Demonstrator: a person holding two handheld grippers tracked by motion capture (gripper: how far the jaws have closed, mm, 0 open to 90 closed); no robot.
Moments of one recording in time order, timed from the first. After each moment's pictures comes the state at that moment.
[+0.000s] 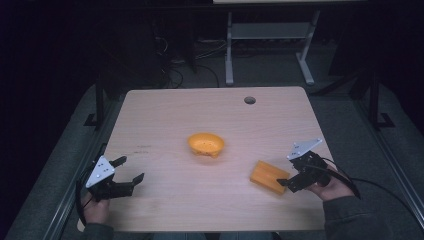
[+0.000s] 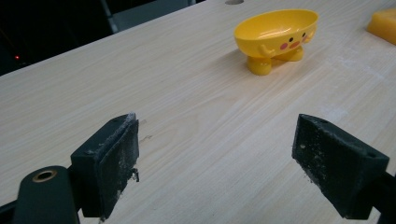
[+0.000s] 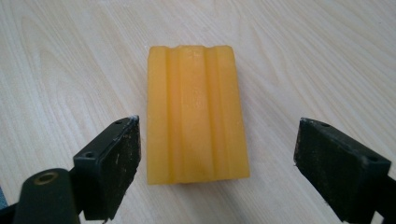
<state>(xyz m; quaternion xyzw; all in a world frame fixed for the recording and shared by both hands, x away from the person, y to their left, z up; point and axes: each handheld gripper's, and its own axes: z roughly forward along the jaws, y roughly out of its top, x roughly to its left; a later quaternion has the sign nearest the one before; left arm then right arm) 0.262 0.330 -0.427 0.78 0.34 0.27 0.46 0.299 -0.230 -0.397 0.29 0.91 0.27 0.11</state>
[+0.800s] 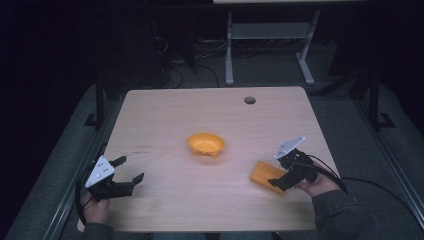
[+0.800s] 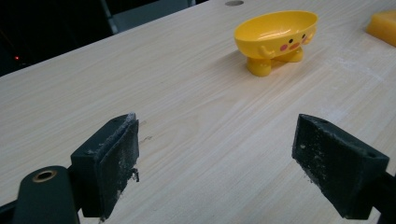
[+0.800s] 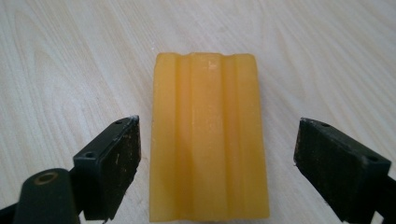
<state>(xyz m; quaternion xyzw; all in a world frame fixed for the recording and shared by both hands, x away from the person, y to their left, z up) 0.262 0.331 -0.426 0.78 0.33 0.27 0.46 0.315 -0.206 -0.412 0.27 0.93 0.25 0.09</state>
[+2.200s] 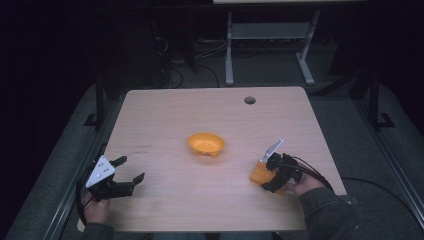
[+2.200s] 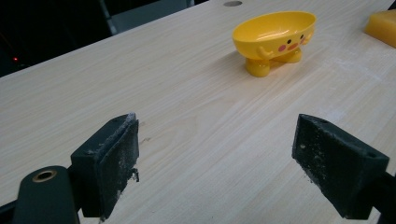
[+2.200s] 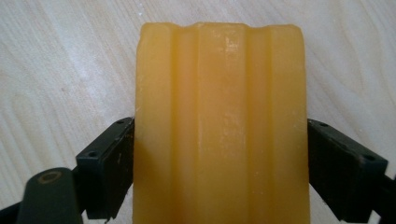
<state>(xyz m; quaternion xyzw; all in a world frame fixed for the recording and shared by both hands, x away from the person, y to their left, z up) 0.262 0.330 -0.426 0.78 0.33 0.27 0.46 0.333 -0.179 -0.446 0.27 0.95 0.18 0.05</state>
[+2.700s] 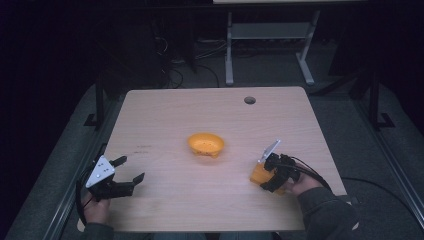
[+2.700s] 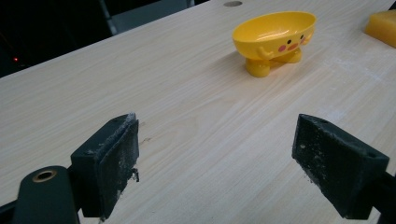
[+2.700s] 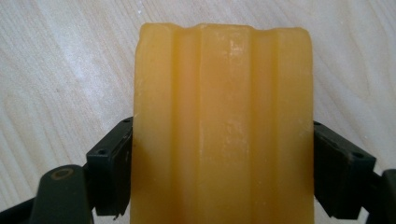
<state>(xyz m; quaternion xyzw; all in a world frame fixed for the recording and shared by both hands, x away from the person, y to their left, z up) 0.262 0.329 -0.426 0.78 0.33 0.27 0.46 0.335 -0.175 -0.448 0.26 0.95 0.17 0.05</state>
